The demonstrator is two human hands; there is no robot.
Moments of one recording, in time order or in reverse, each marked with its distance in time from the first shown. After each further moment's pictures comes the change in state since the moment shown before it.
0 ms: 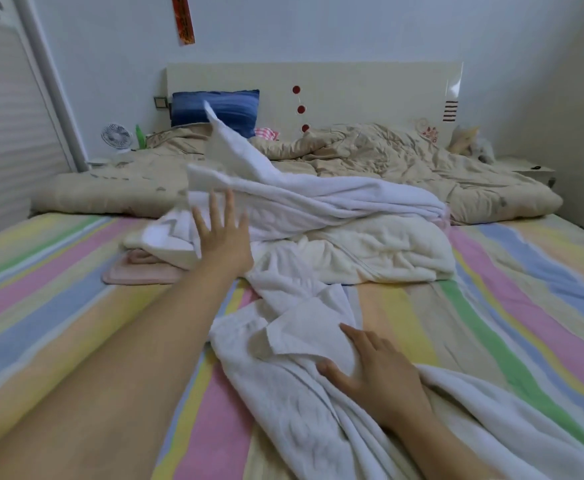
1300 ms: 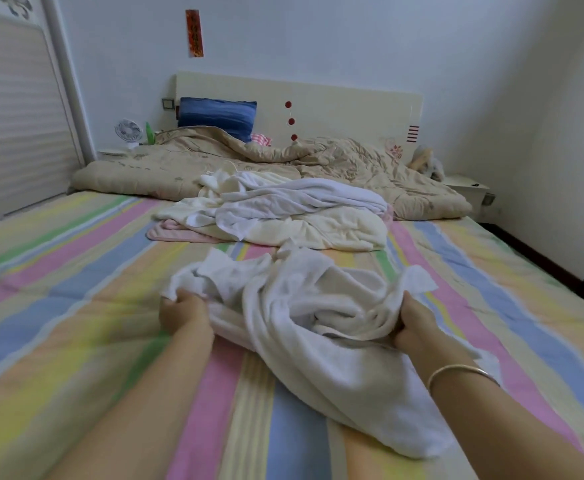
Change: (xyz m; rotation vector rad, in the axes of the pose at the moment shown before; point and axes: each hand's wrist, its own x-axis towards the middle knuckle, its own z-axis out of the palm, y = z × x) left_hand -0.297 -0.056 0.008 -1.574 0.231 -1.057; right_hand -0.162 0.012 -0.112 1.391 0.303 0.825
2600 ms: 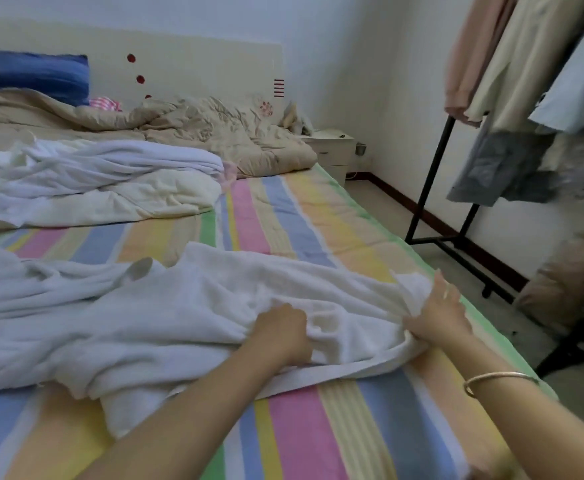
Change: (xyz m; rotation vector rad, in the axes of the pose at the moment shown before) left_hand -0.486 -0.083 0.179 1.352 -1.219 1.137; right_hand 0.058 -0.083 -0.455 -1.279 0.408 -0.172
